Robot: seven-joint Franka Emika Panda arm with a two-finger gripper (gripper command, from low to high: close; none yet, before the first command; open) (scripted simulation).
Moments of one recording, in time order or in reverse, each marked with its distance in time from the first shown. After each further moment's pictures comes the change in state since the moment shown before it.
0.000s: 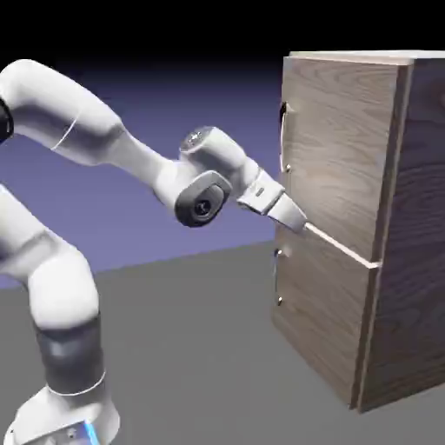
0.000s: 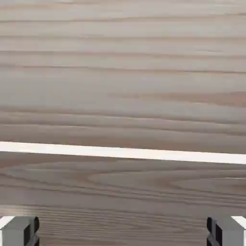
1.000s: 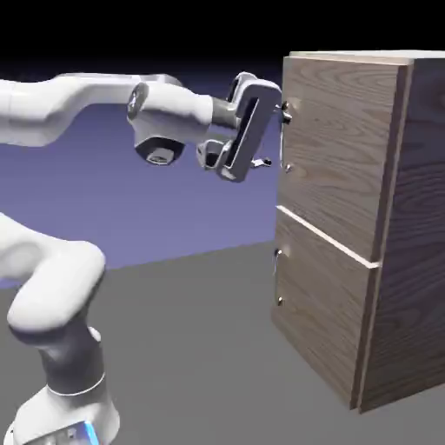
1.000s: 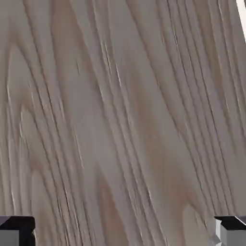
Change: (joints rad) arm -0.466 -0.371 0.571 0.168 1.305 -0.078 0.942
